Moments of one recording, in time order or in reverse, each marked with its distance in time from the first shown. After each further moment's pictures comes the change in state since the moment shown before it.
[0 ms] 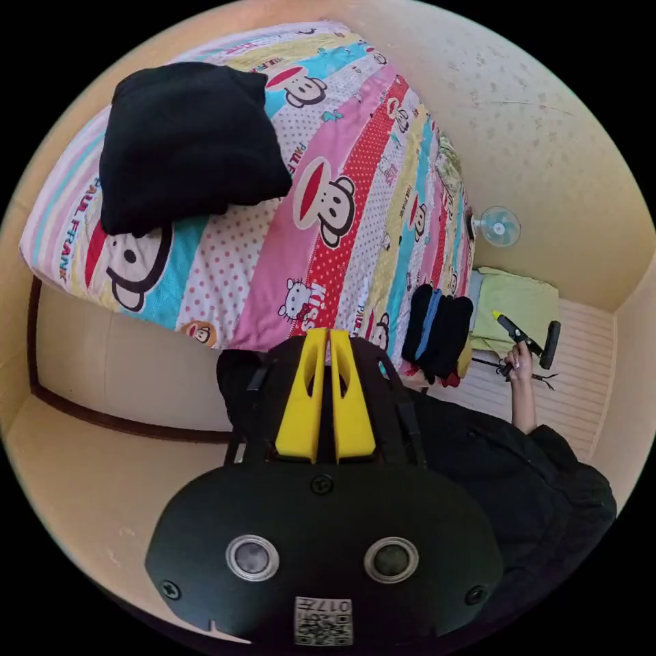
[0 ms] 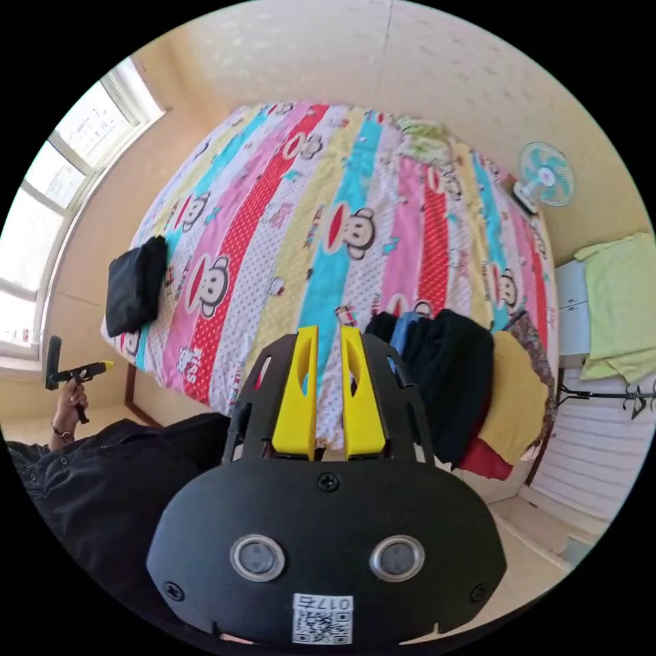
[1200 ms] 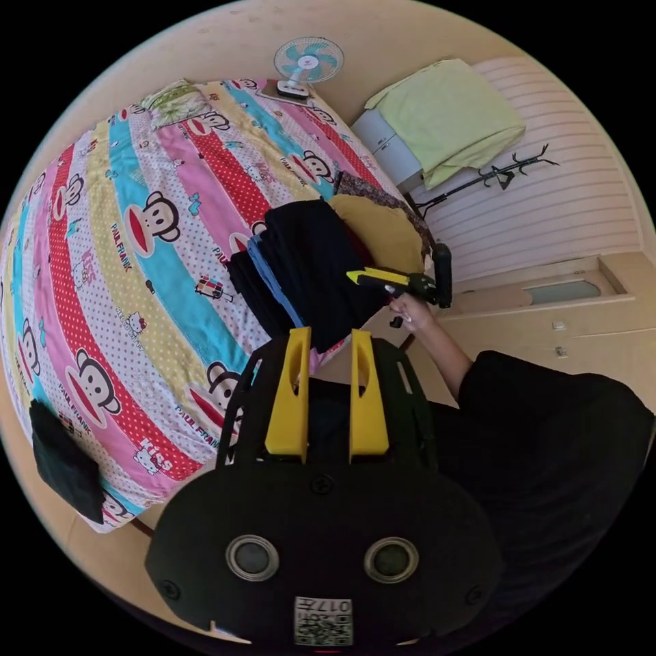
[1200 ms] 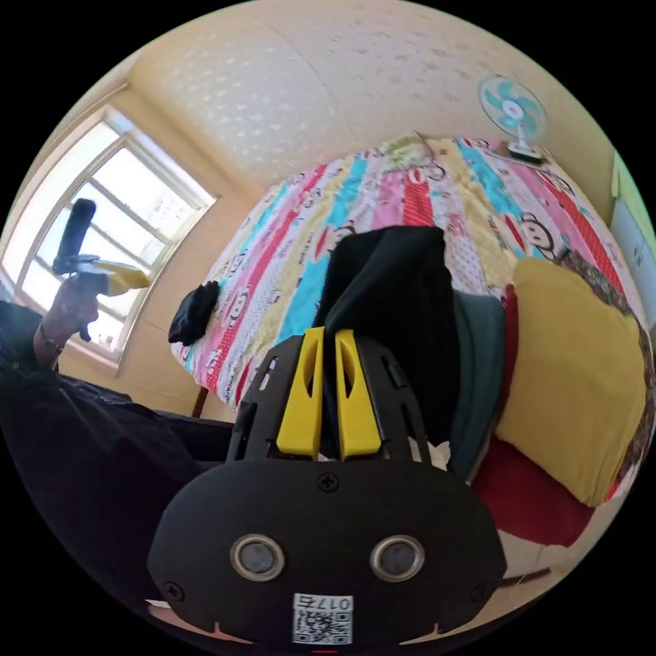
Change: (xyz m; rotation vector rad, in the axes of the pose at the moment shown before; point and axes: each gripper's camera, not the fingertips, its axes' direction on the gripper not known) left arm 0.421 -0.004 0.411 -0.264 -0.143 0.673; right arm 0.147 0.181 0.044 0.235 -0.633 -0.002
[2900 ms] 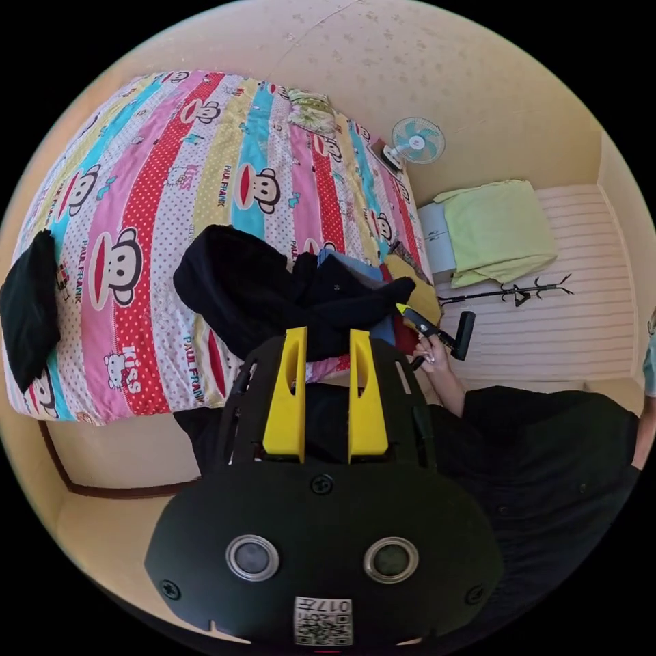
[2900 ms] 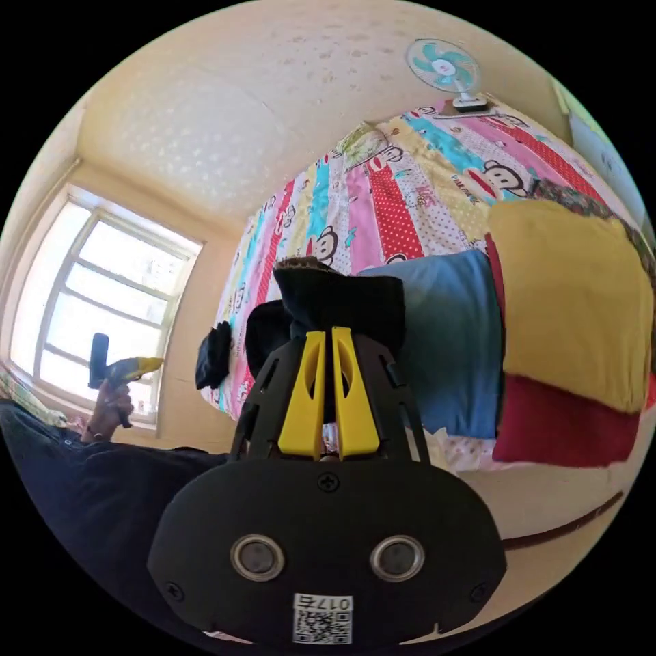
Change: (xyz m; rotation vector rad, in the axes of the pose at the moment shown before) left arm -0.162 0.085 0.103 0.226 0.083 -0.310; right arm 0.045 -0.228 -0.131 0.125 -0.066 0.482
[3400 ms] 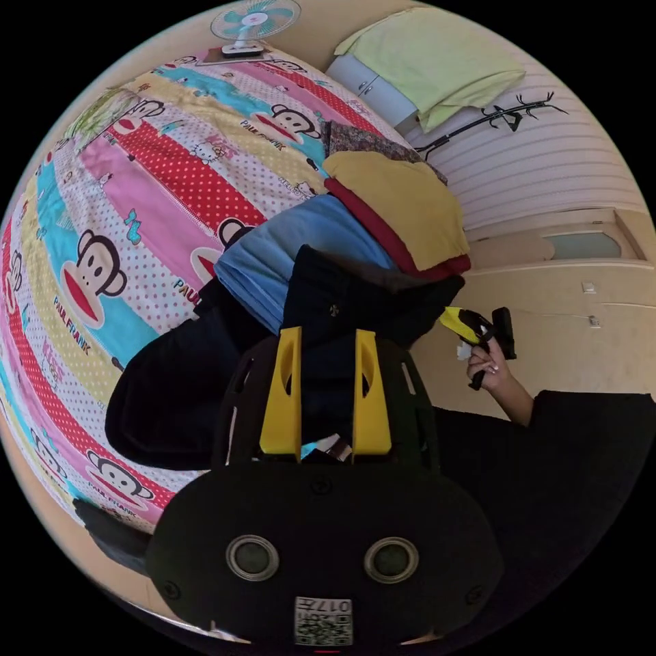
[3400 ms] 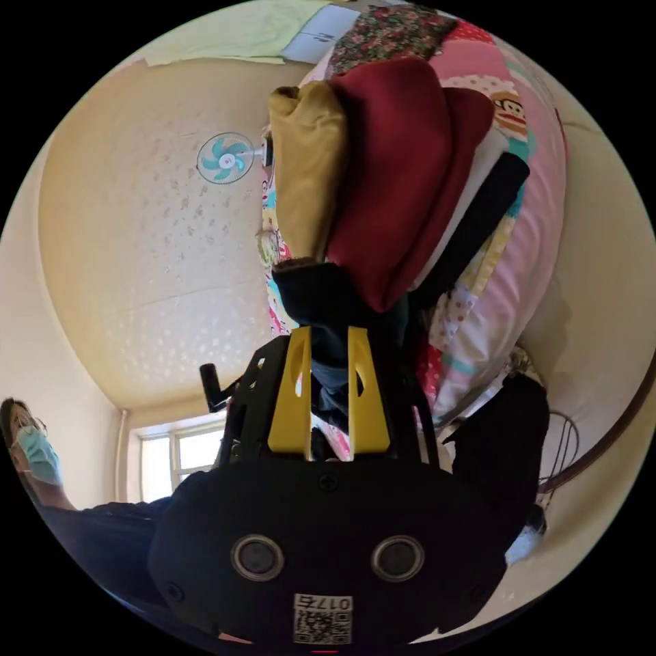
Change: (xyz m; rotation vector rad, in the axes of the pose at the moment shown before) left arm 0.124 -0.192 0.306 -0.460 -0.199 0.528; right arm 0.154 0.100 -0.077 0.313 -0.358 0.791
